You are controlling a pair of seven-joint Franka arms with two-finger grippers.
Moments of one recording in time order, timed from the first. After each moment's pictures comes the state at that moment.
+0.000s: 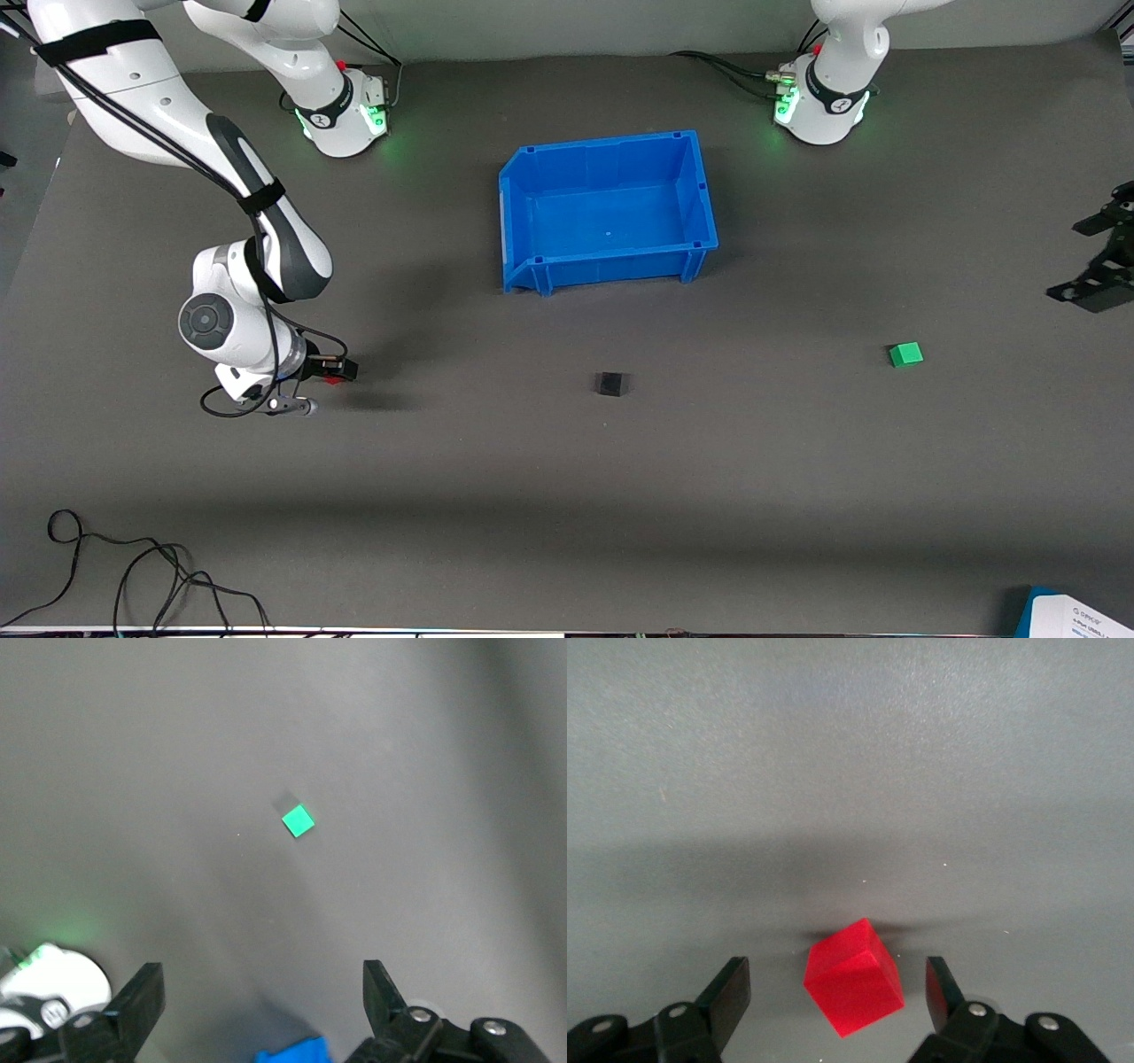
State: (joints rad) left arm 0.22 0.10 -0.07 -1.54 -0.03 1.51 -1.03; right arm -0.07 0.48 0.17 -2.04 -0.16 2.44 0.30
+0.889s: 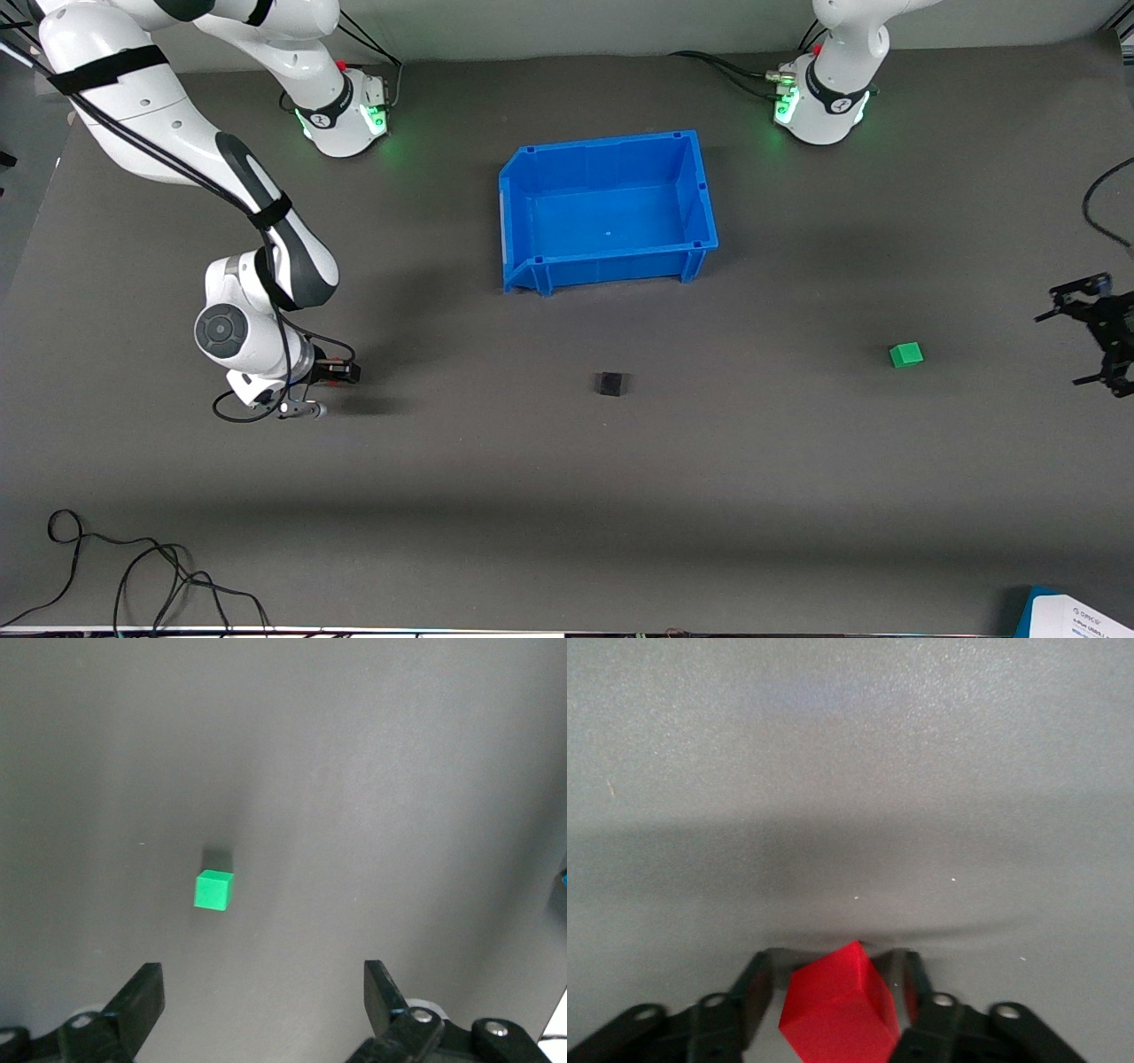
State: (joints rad) left arm 0.31 0.25 -0.07 -1.76 -0.04 2.01 -1.63; right arm -0.07 0.54 0.17 -2.03 -0.19 2.48 0.31
